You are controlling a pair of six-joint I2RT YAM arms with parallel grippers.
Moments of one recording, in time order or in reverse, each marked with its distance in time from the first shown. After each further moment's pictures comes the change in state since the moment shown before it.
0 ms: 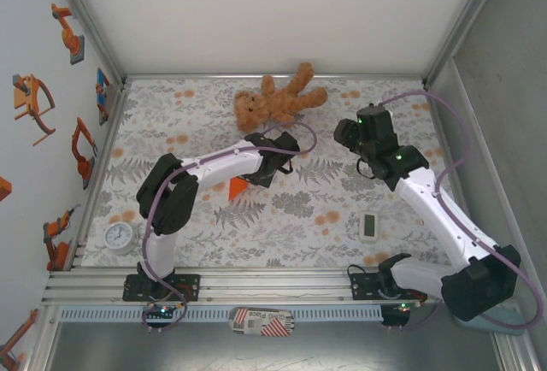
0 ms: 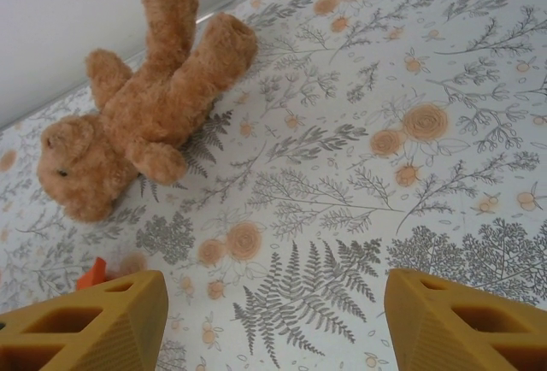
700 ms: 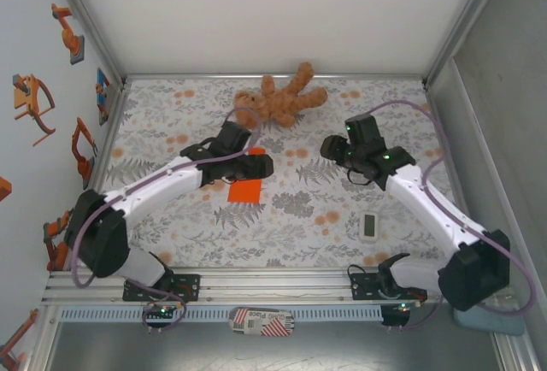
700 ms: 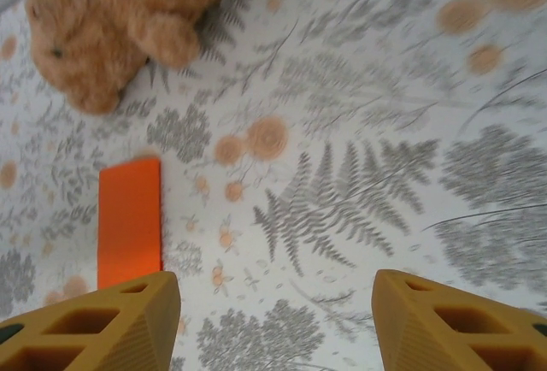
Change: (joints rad) left arm 0.179 -0.534 -0.447 0.504 0.582 -0.136; right arm 0.049 0.092 -0.063 0.006 -0.234 0.035
